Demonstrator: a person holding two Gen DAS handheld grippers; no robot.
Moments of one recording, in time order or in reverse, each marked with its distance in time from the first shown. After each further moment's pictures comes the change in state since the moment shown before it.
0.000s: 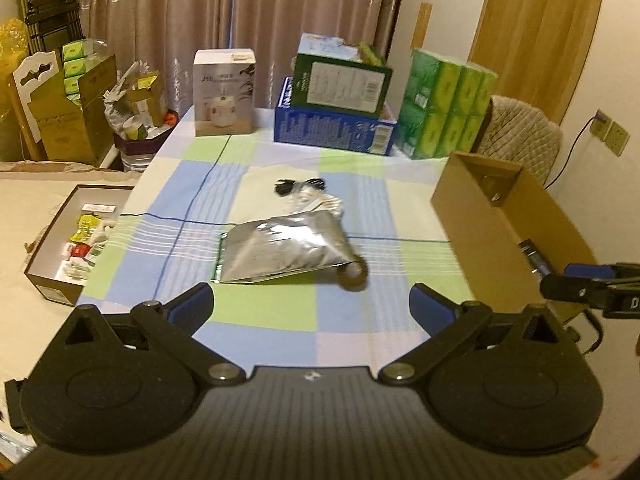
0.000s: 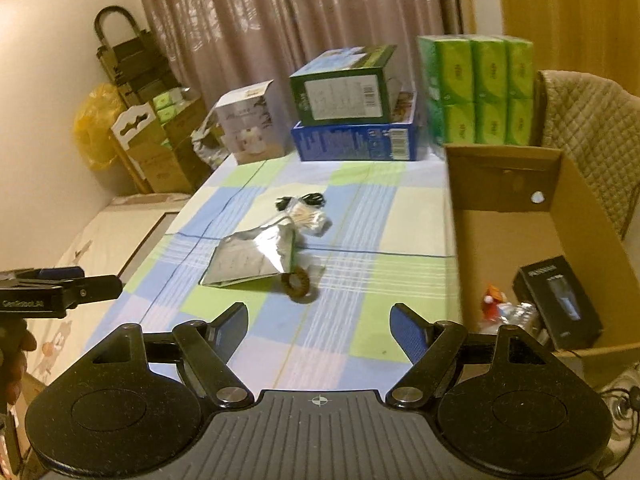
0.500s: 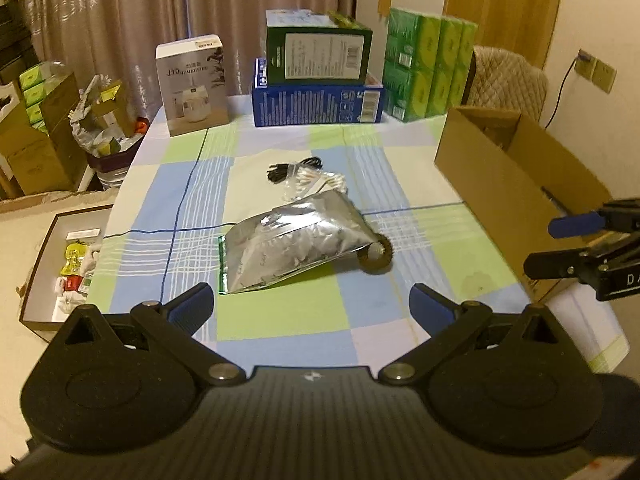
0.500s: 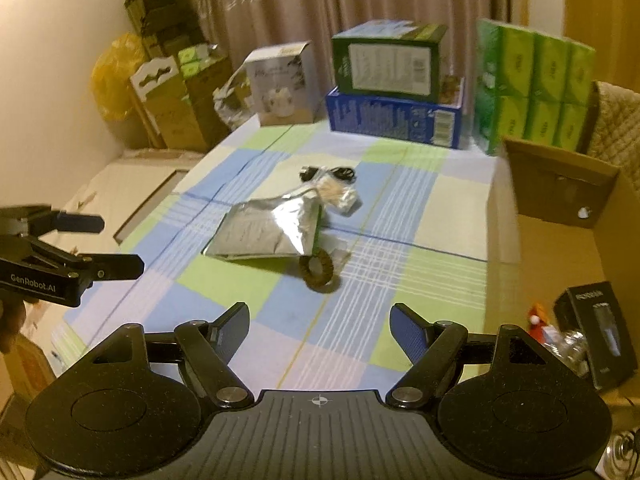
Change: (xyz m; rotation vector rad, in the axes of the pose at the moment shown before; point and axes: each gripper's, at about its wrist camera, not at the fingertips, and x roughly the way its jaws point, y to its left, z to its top) left arm 0.060 0.021 0.000 0.178 0.056 -0.039; right arm 0.073 0.020 -0.005 -0.137 0.093 0.024
